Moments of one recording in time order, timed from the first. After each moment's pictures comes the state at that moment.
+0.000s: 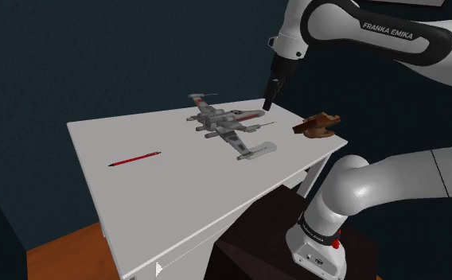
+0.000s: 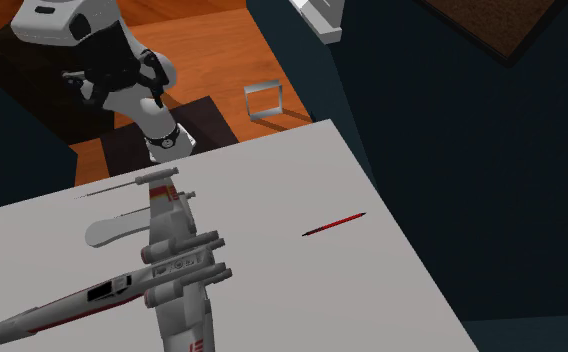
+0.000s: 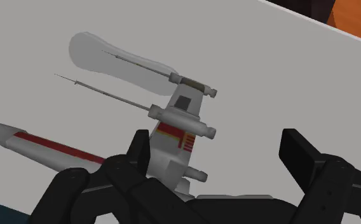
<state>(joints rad) -0.01 -0.80 0.07 -2.31 -0.05 1.56 -0.13</state>
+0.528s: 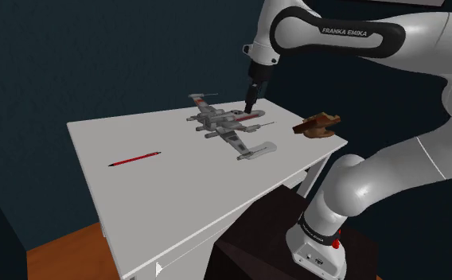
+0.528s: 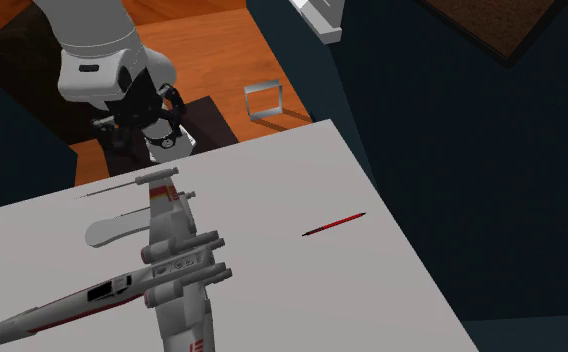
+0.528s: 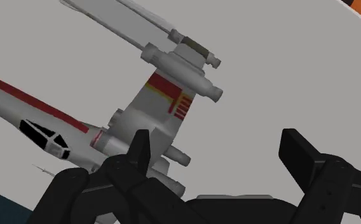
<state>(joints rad) 0.04 -0.60 0.04 -2.27 -0.06 1.71 -0.29</state>
